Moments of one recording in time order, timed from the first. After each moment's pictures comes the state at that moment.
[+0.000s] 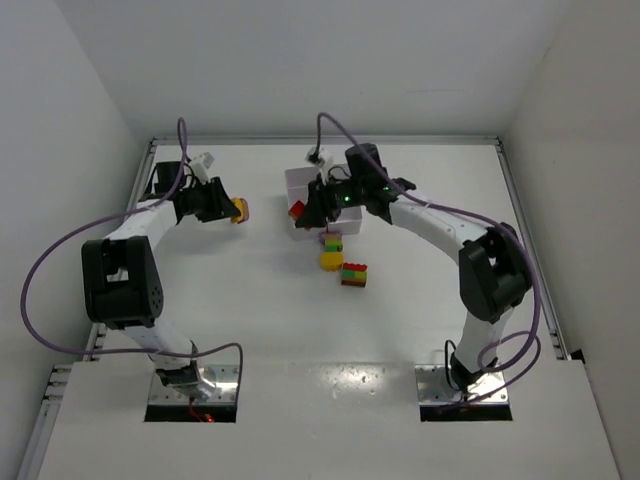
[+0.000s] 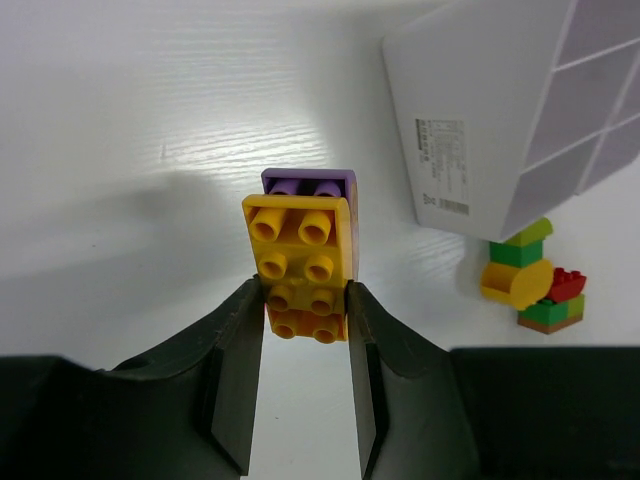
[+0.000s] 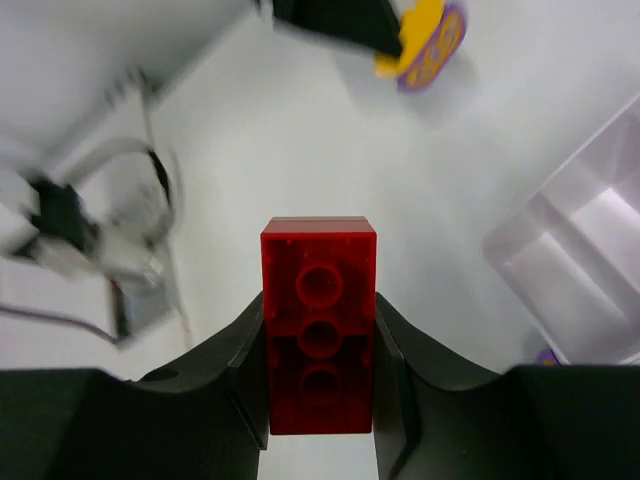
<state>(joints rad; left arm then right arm) 0.12 1.68 1.12 -0.28 0.56 -0.17 0.52 1.82 1.40 -0.07 -0.78 0.19</state>
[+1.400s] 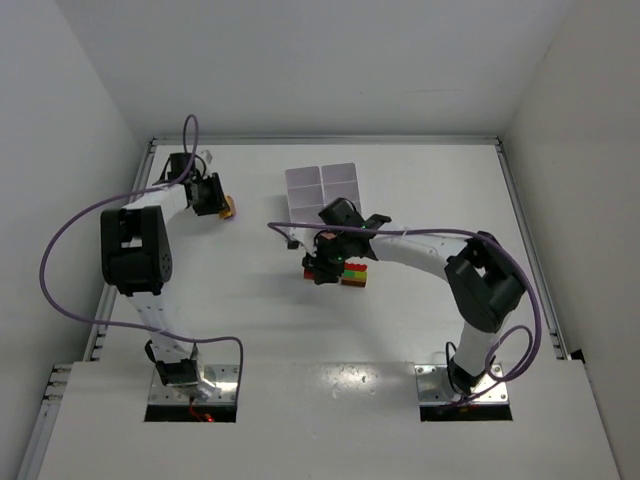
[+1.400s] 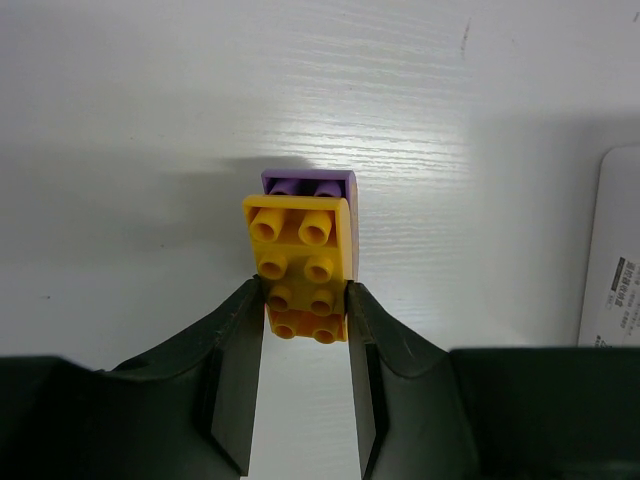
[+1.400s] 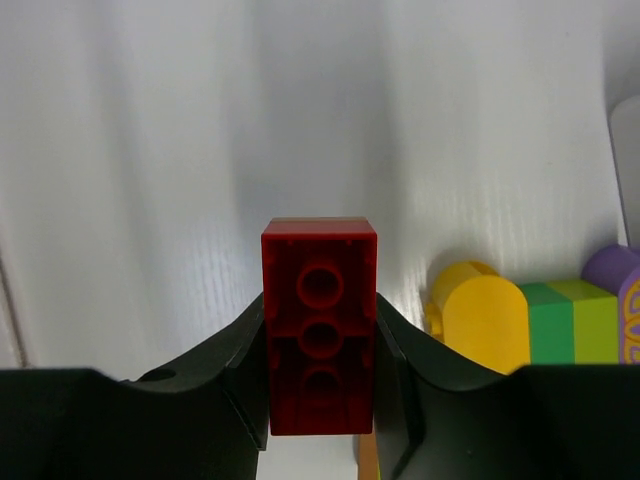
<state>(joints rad) 0.10 1.93 1.31 -0.28 0.23 -0.17 0.75 1.79 1.16 -0.37 -0.47 -0.53</state>
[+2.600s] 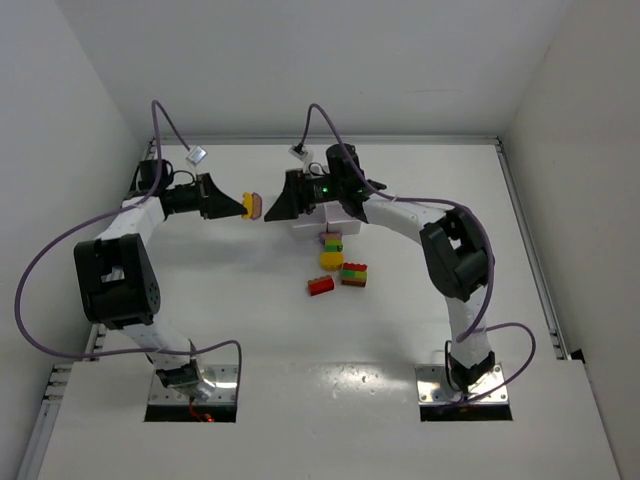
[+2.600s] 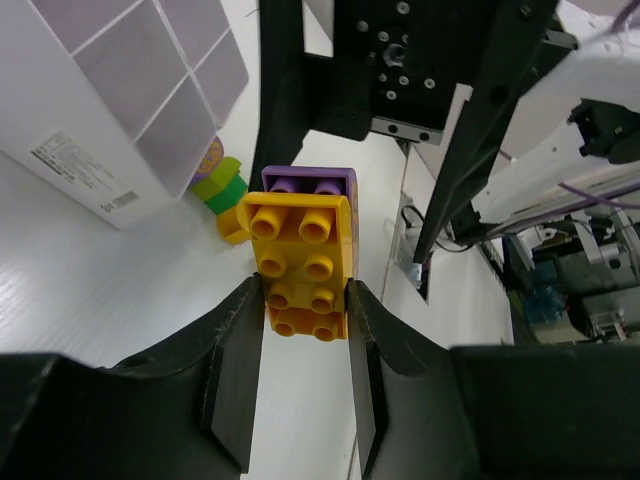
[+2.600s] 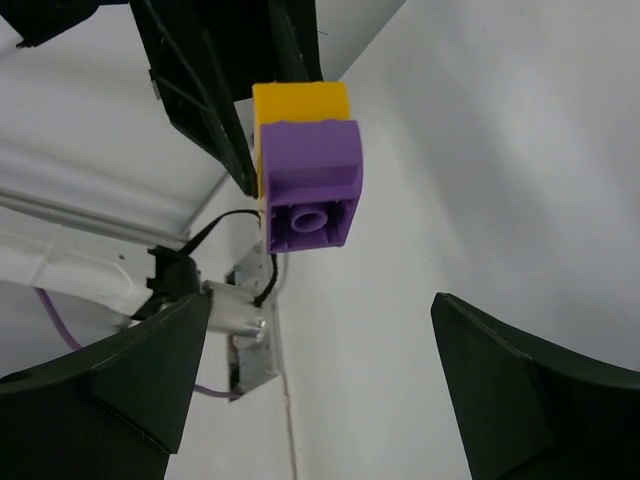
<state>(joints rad) 0.21 1.67 1.15 -0.34 1.43 0.01 0.58 2.06 1.49 0.25 -0.92 0.55</state>
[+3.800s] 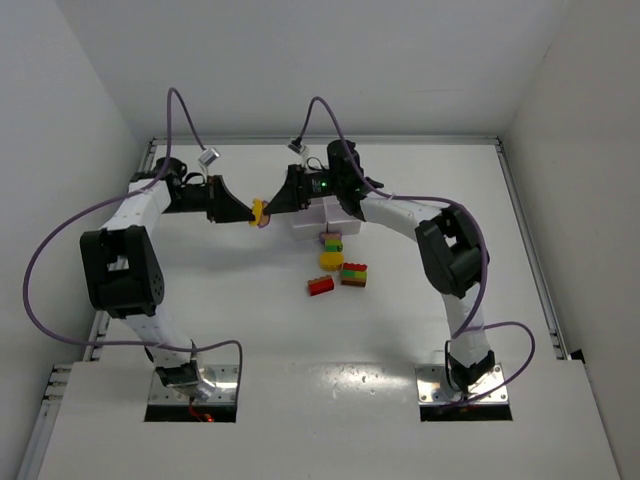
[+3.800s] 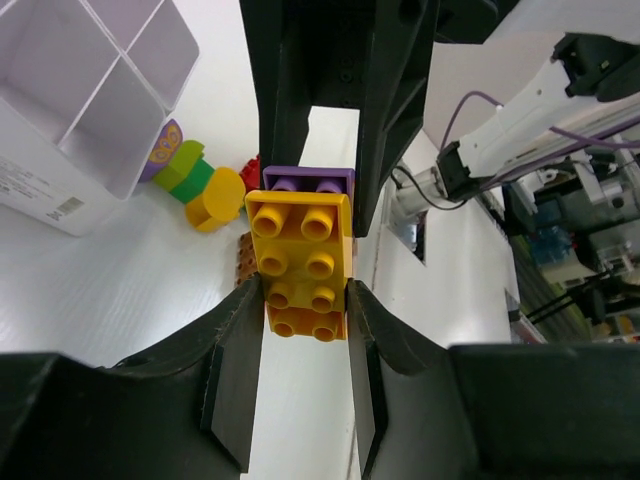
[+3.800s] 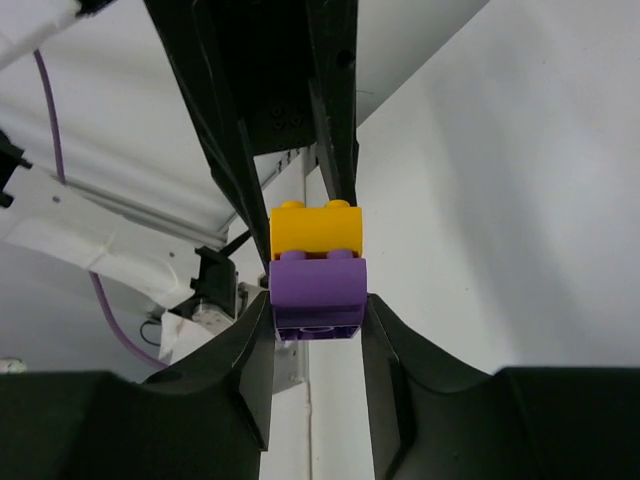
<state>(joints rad) 0.14 1.73 1.32 -0.87 1.45 0.50 0.58 2.11 1.53 0.41 -1.02 0.70</state>
